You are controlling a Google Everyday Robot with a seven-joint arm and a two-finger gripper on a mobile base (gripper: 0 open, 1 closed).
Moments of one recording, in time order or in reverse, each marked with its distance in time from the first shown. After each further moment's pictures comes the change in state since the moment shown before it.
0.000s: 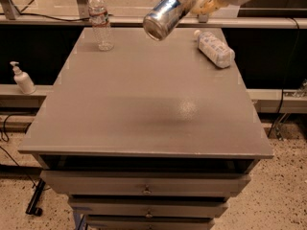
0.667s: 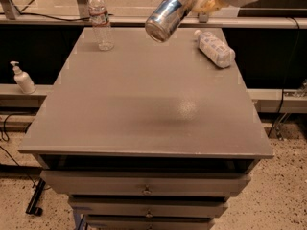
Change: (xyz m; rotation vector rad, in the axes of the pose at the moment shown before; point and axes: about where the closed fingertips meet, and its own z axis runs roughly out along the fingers) arm 0.001 -0.002 -0.001 0.036 0.010 -0.061
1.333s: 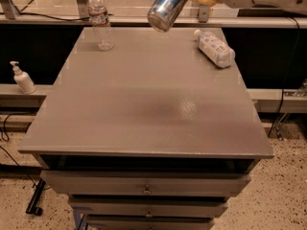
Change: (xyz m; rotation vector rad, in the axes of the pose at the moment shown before) arm 0.025 -0.017 0.017 0.336 -0.036 -0.095
